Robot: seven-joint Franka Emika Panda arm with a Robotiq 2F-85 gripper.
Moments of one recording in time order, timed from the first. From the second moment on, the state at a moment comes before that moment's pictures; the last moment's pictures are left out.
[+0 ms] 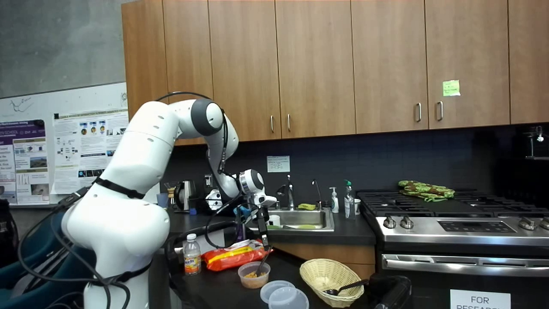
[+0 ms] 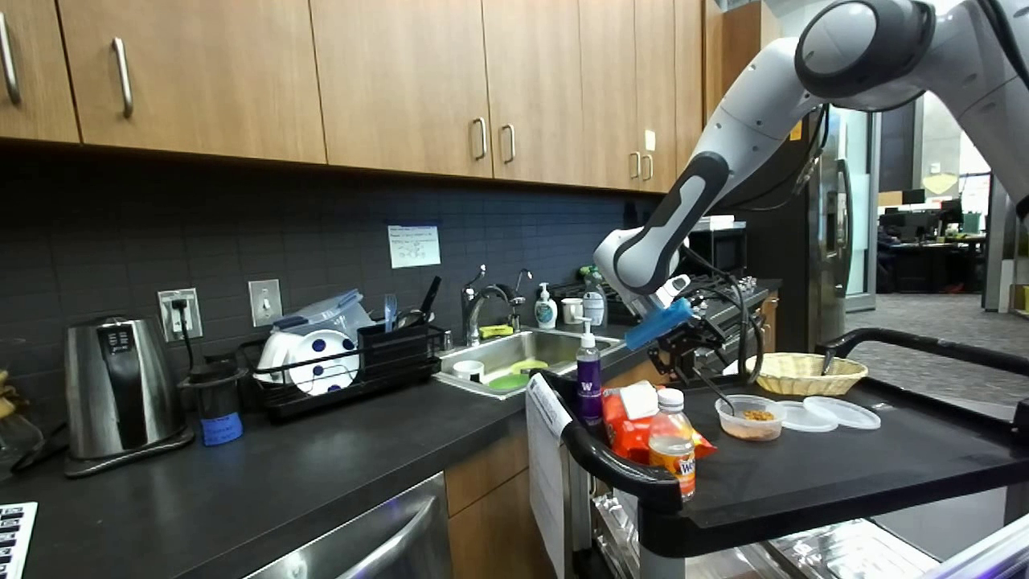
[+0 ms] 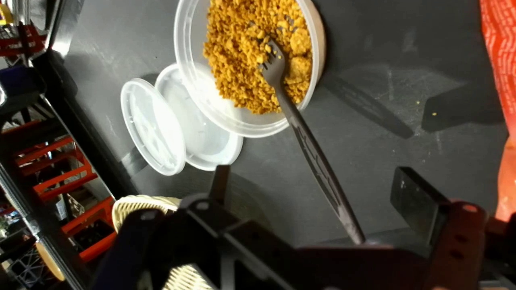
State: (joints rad) arm 0.19 0.45 0.00 -1.92 -0.44 1.89 1.31
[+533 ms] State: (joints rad) arm 0.19 0.45 -0.05 -1.92 -0.44 1.88 1.31
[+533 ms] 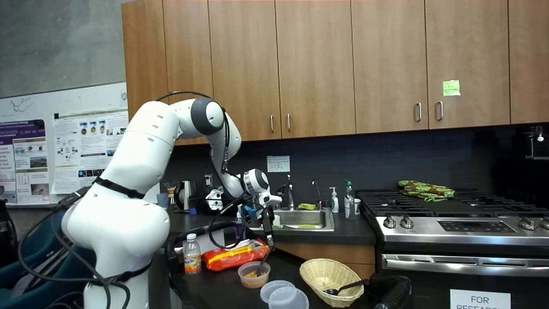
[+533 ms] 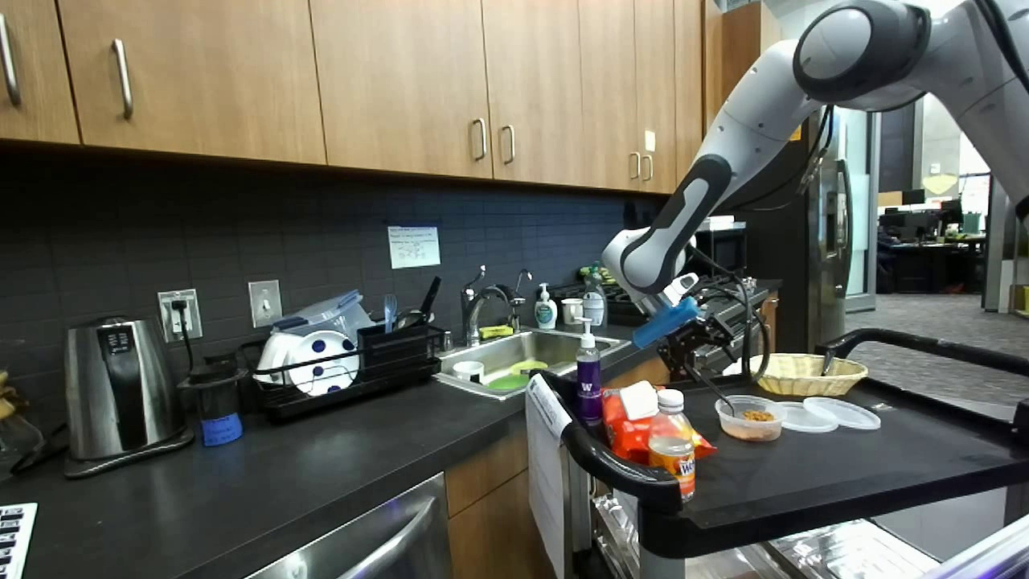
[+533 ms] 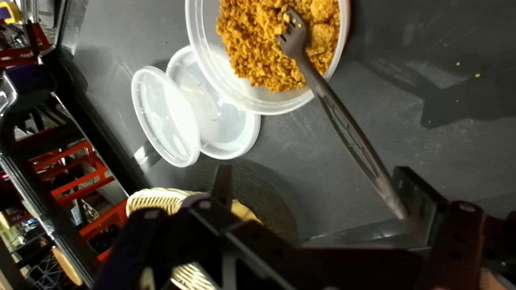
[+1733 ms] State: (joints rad) arm 0.19 0.45 -0.05 -1.93 -0.44 1.88 1.32
